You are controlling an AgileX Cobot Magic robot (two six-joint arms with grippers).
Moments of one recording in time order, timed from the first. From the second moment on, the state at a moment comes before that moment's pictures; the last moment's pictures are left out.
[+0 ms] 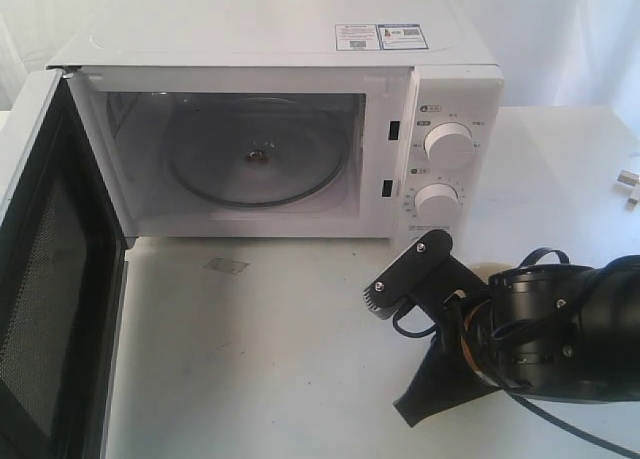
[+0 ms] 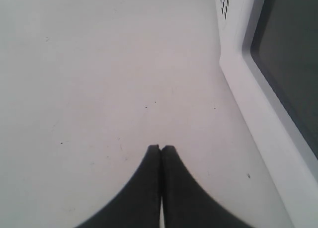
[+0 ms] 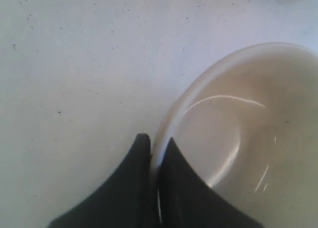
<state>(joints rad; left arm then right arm) 0.11 0.01 0.02 -0.21 0.42 0.18 0.70 1.55 -0.63 -0.89 0.51 0.87</state>
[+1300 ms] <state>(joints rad) 0.11 0.01 0.02 -0.21 0.42 0.18 0.70 0.75 -0.69 -0.38 0.75 0.53</state>
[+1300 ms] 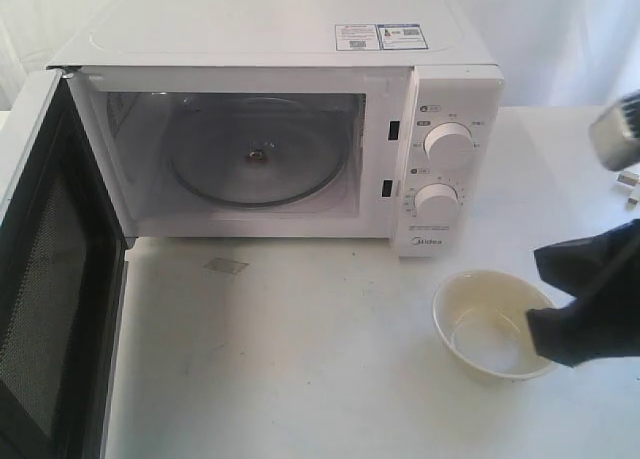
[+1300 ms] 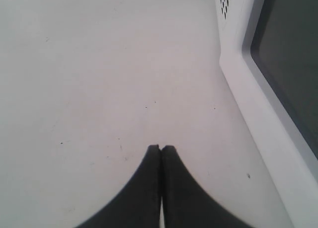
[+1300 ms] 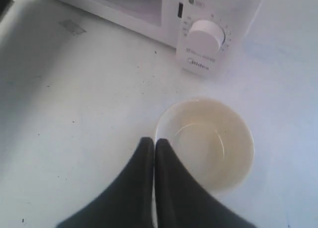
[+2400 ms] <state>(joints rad) 0.11 0.00 -0.08 -0.21 -0.58 0.15 0.70 0.60 -0.69 -0.40 0.84 0.34</state>
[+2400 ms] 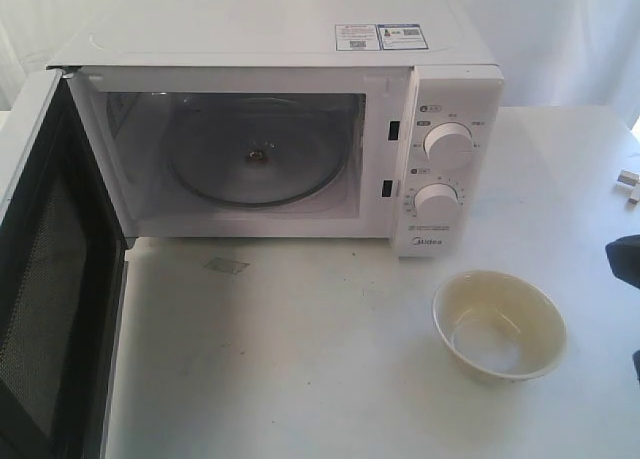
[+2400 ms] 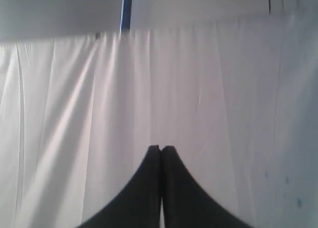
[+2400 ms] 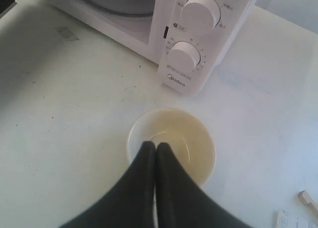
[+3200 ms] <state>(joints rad) 0.11 0.44 -0.96 -0.23 1.05 0.29 0.70 0.56 -0.69 -0.36 0.88 0.34</state>
